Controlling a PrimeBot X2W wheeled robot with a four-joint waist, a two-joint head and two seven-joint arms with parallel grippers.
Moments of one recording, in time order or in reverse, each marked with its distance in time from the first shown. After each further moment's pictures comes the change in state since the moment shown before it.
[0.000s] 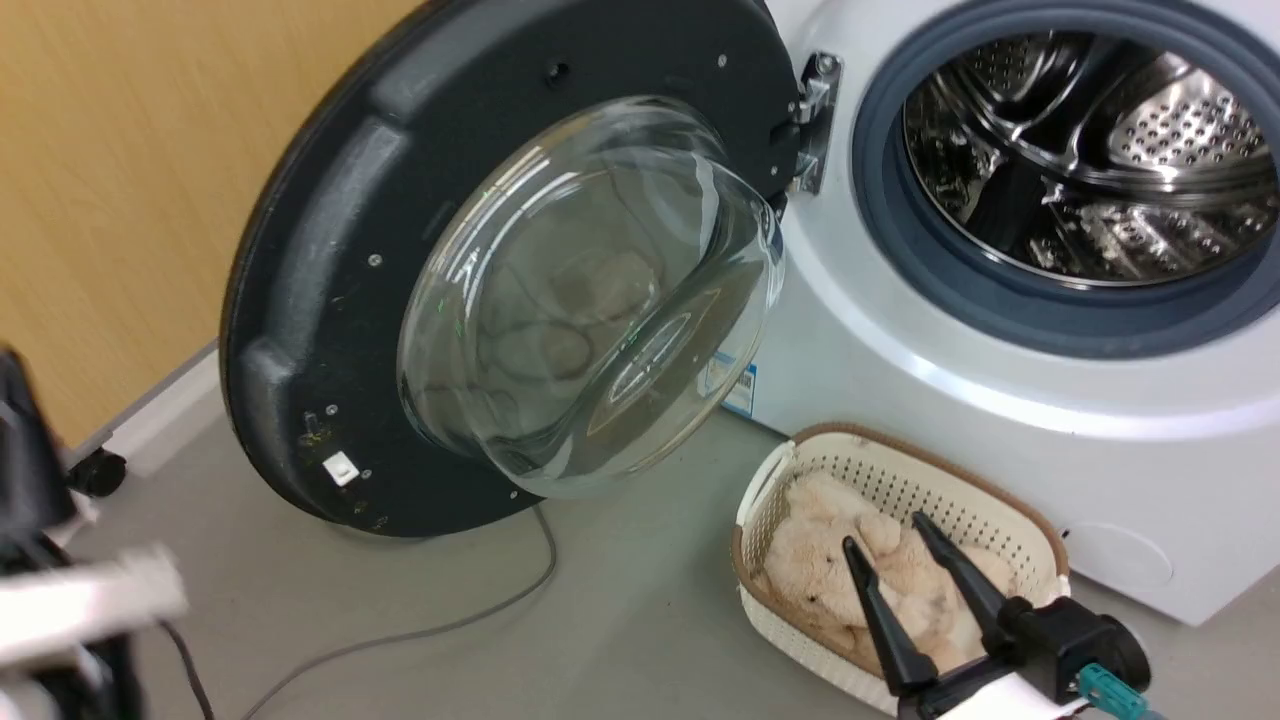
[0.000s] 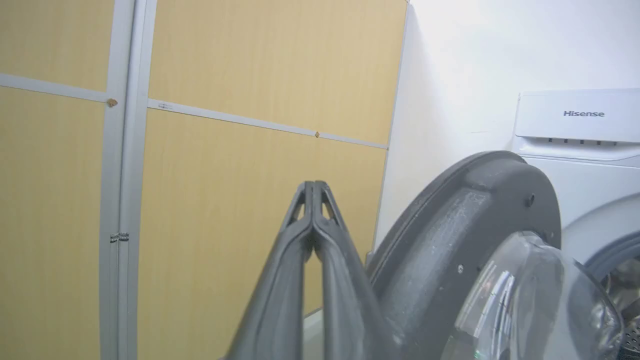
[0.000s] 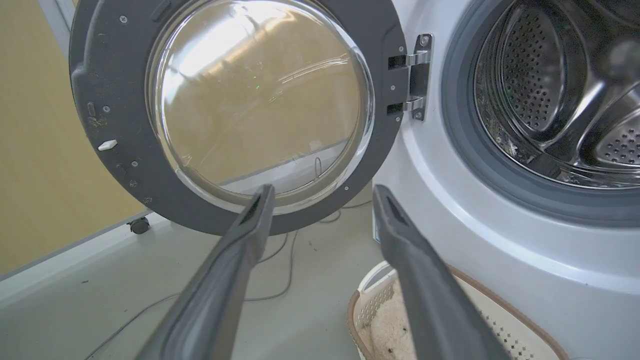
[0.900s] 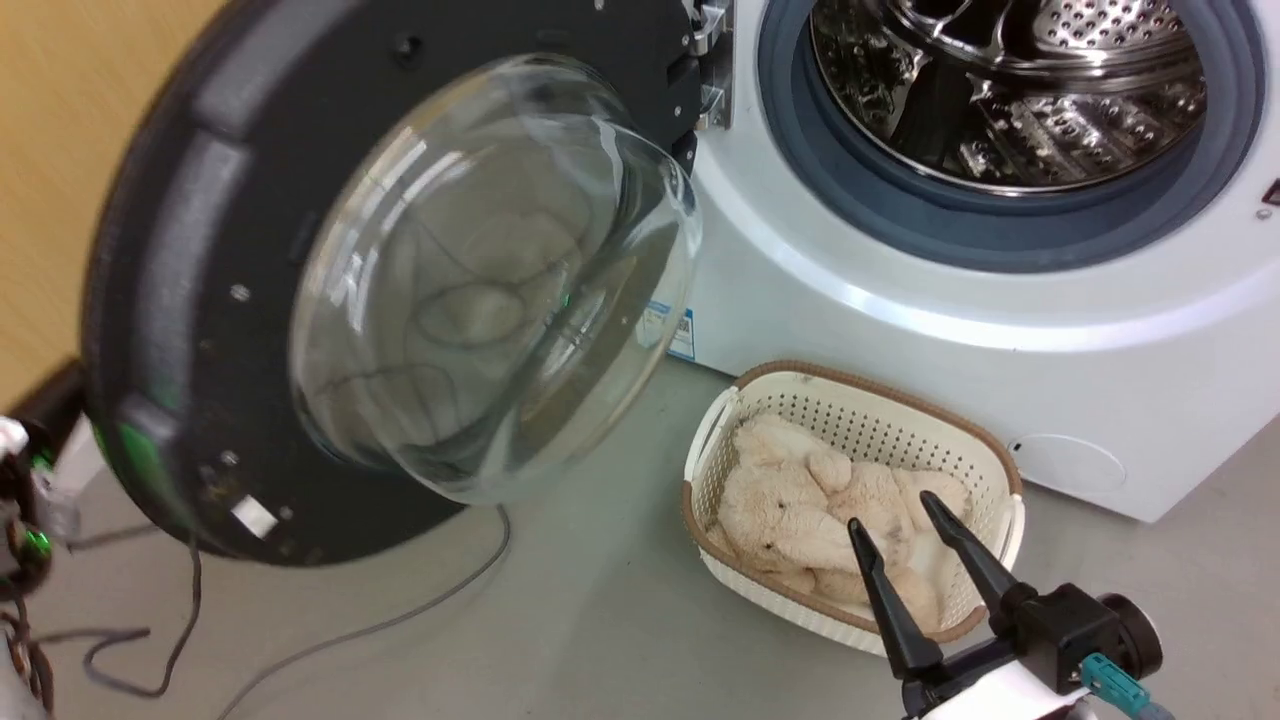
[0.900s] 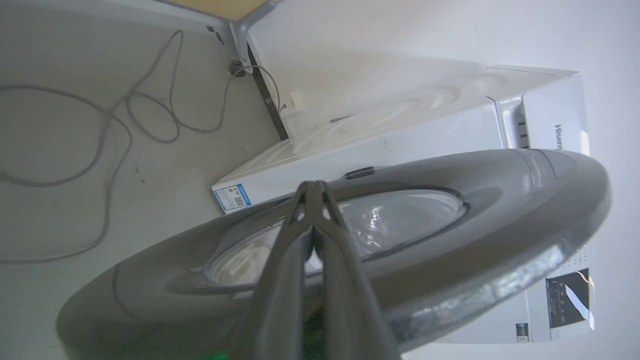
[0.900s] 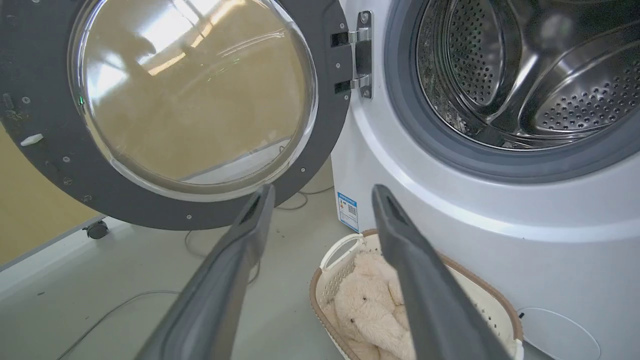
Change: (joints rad) left arm -0.458 0.172 0.200 0.645 -0.877 0.002 1.004; right arm -0.016 -0.011 -0.002 -0.030 -0.039 0.000 0.000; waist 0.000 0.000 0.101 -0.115
